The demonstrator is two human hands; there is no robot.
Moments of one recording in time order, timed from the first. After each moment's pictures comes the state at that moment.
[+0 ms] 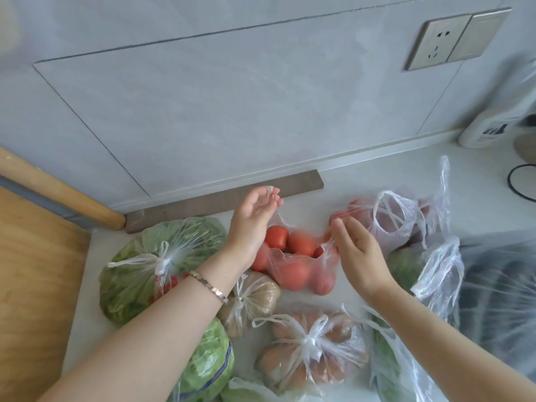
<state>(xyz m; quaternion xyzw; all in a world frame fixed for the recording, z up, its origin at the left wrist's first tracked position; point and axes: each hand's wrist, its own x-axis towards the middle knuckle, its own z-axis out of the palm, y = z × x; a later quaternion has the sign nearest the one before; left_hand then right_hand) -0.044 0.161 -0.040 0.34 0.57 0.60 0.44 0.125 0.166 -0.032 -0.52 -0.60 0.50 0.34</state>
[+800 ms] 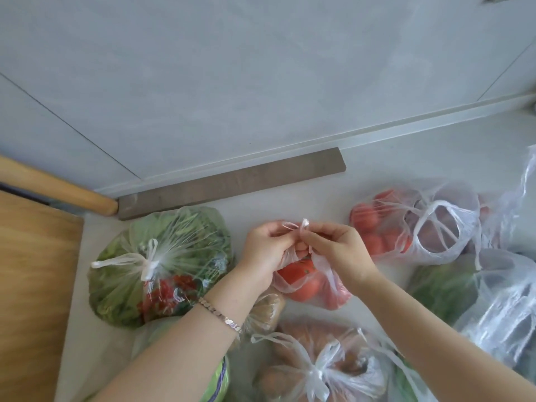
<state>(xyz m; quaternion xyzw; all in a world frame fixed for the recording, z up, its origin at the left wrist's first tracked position) -0.025 0.188 -0.082 0.08 0.61 0.52 0.59 0.087 0.224 -0.084 -0.44 -0.42 0.75 0.25</state>
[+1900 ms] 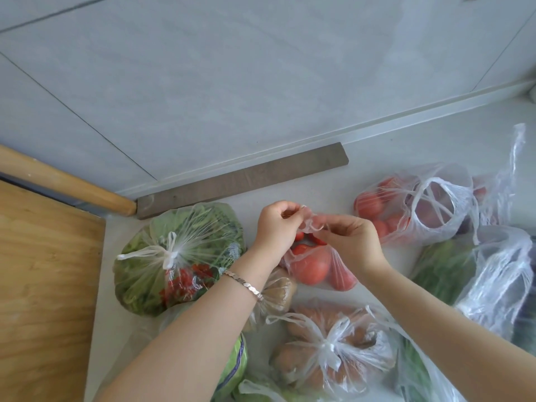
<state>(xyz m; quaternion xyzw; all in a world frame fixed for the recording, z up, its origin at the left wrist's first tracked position) -0.033 0.188 -0.094 0.32 0.75 0.42 0.40 0.098 0.206 -0.097 -0.45 -0.52 0.64 0.33</state>
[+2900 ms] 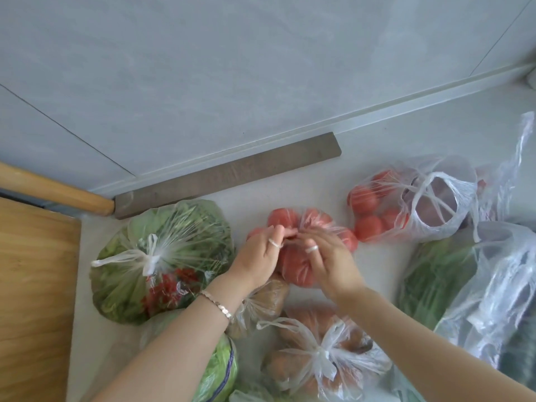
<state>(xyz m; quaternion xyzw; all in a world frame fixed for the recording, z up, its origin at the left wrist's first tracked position) -0.061 0.152 -0.143 0.55 0.68 0.25 0.42 0.098 0.185 -0.161 -0.45 -0.78 0.38 0.22</state>
